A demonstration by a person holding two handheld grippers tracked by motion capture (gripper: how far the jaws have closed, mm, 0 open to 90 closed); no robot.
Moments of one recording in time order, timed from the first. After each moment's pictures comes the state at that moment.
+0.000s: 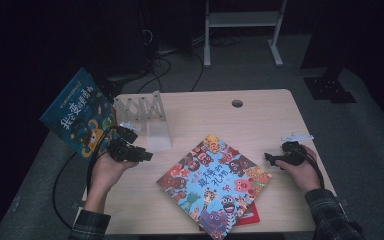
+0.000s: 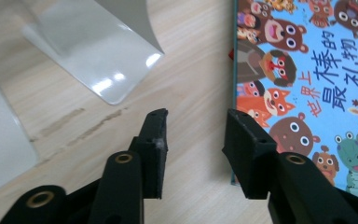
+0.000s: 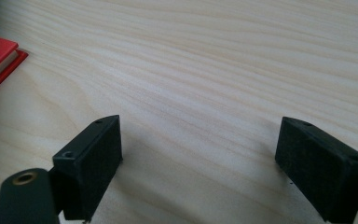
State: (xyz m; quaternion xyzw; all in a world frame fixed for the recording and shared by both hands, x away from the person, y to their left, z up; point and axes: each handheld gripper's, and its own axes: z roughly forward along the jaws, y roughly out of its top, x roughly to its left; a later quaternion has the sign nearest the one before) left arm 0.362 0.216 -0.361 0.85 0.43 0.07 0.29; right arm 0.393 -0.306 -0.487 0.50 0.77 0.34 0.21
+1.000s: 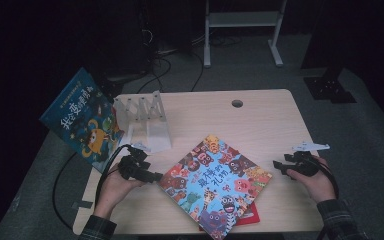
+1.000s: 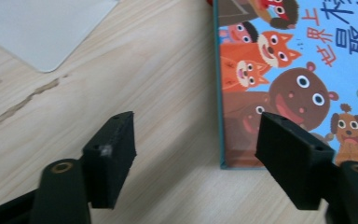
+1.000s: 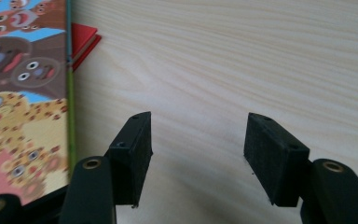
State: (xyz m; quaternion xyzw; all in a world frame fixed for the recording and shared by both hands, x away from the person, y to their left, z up) left arm 0.348 0.204 -0.419 0.87 0.39 0.03 0.30; right arm 0.341 -0.318 -0.463 0.49 0.77 0.36 0.18
